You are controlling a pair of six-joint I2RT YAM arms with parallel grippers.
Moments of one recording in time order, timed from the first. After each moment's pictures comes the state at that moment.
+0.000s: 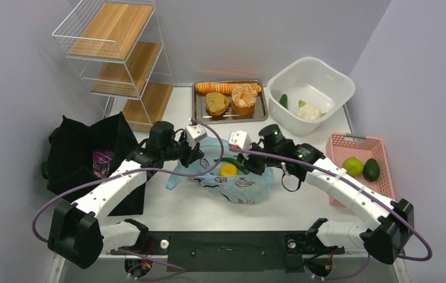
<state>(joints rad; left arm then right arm) -0.48 1.19 0.82 -0.22 0.52 0.29 0.74 1.18 1.12 -0.61 -0.36 -0.39</state>
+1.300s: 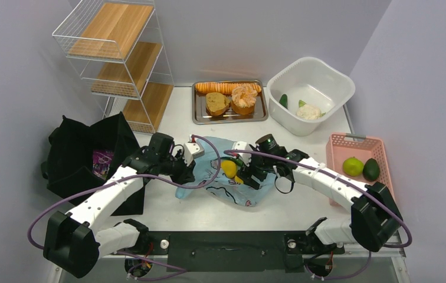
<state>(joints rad) -0.47 1.13 0.78 -0.58 0.52 0.33 0.67 1.30 0.84 -0.45 -0.31 -0.46</state>
